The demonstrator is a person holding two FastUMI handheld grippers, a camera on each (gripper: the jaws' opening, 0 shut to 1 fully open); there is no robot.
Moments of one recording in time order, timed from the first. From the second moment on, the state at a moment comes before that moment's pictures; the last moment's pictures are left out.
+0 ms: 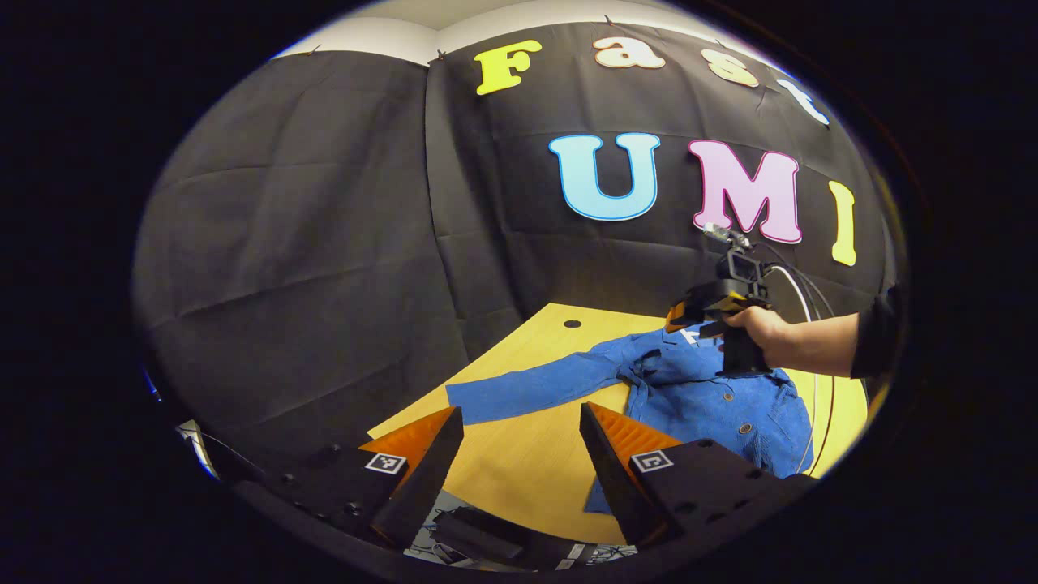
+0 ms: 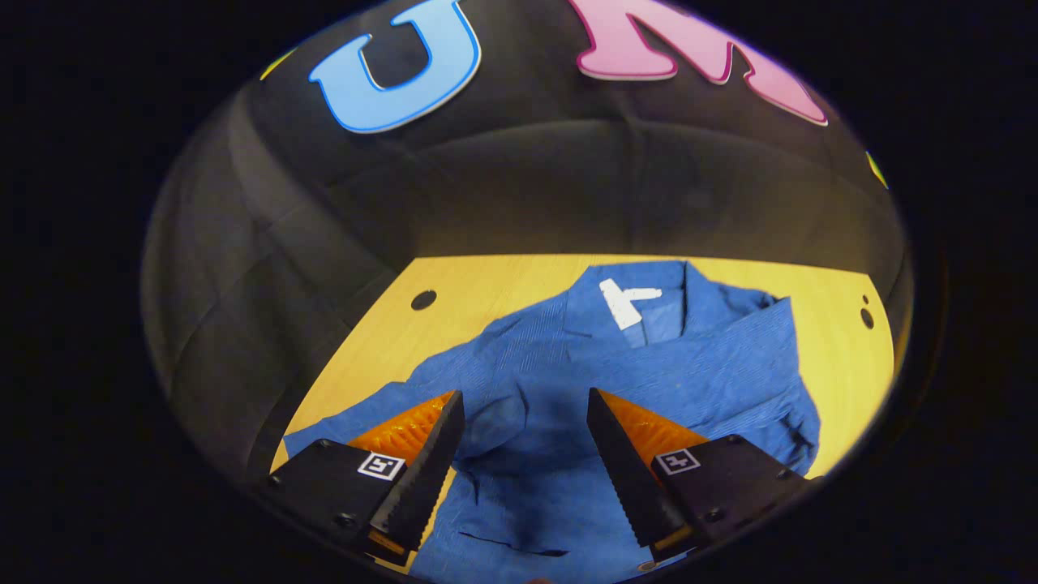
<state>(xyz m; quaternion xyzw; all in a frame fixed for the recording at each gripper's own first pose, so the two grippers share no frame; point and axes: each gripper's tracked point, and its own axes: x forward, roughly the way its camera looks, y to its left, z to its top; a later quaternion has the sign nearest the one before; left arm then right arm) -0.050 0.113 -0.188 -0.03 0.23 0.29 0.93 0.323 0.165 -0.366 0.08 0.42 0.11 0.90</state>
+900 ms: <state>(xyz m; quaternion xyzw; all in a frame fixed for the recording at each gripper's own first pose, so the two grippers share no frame) 0.017 0.309 -0.368 -0.08 0.37 0.33 0.86 0.112 0.030 -0.180 0.06 0.34 0.06 0.94</state>
